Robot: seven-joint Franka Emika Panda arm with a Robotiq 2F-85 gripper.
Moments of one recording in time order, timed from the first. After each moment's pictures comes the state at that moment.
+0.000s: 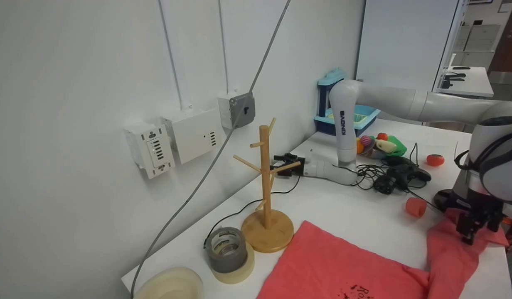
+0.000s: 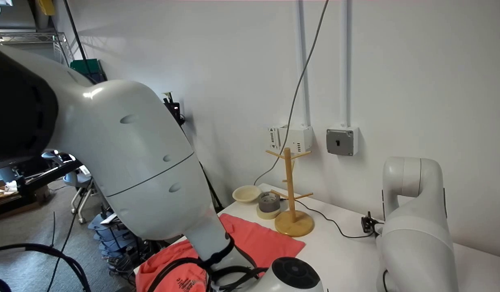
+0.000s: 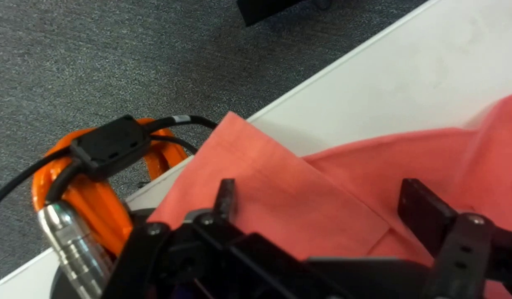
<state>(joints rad) -0.24 0.61 -0.25 -2.30 -0.06 2.77 -0.02</state>
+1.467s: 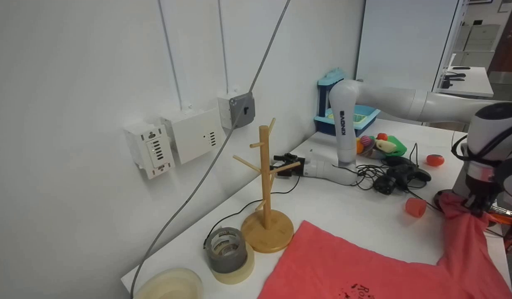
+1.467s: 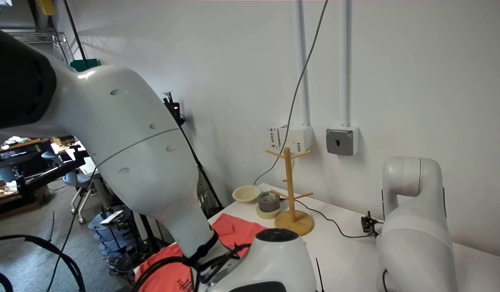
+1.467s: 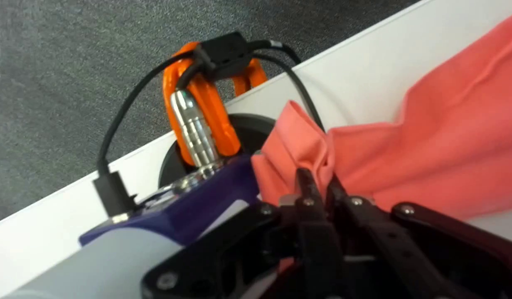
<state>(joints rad) 0.05 0.56 -0.54 -2.33 -0.30 2.84 0.14</state>
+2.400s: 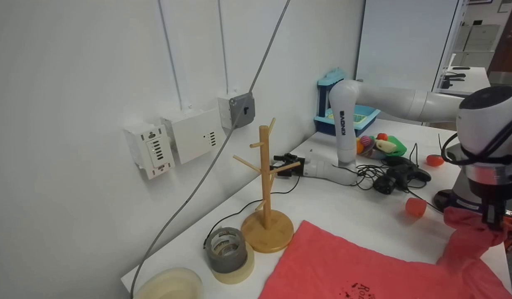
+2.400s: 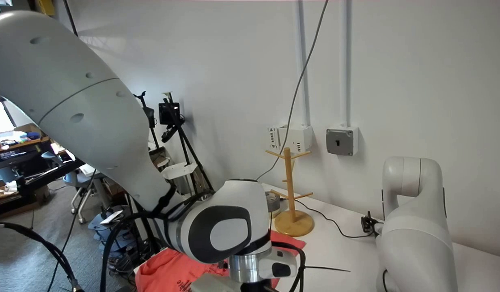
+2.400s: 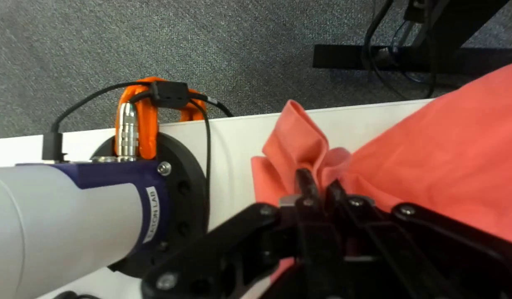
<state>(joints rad) 0.11 0.27 -0.38 -2.44 -0.49 2.46 0.05</state>
